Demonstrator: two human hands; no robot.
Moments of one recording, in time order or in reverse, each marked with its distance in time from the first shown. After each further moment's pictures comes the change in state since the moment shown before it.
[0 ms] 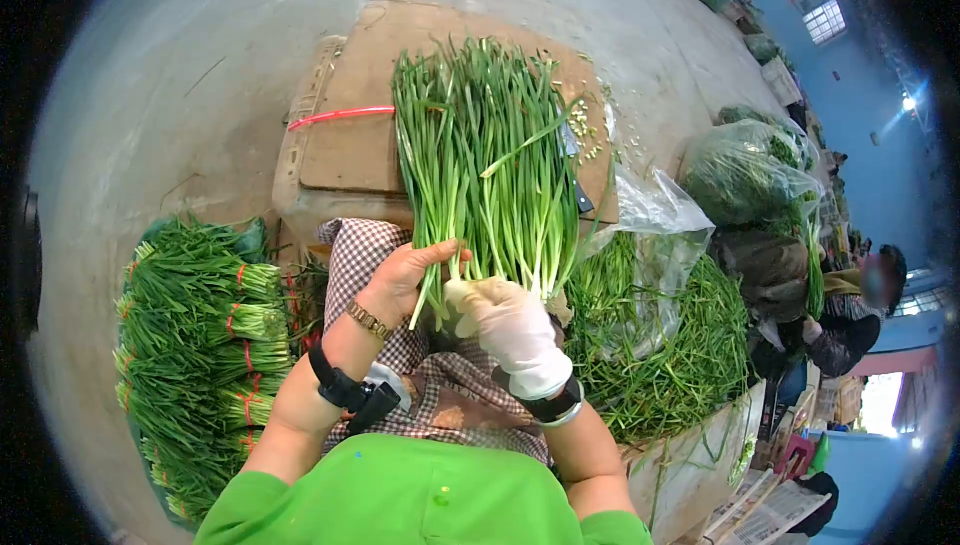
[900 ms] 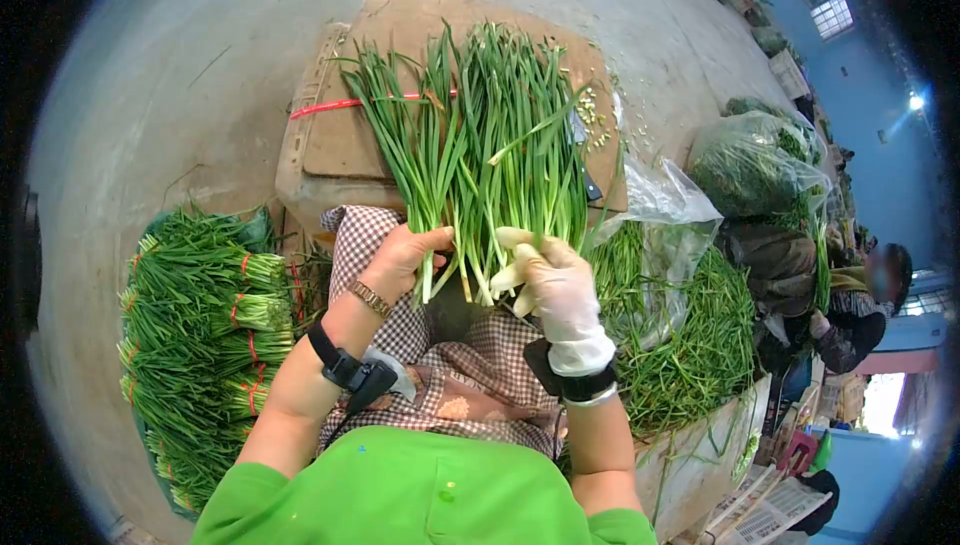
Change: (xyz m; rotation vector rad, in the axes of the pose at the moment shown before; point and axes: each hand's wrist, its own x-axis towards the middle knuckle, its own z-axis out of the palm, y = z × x) left_hand 0.015 0.005 -0.020 0.361 0.186 0.070; right_hand 0.010 -0.003 -0.037 0.279 -0.003 -0.125
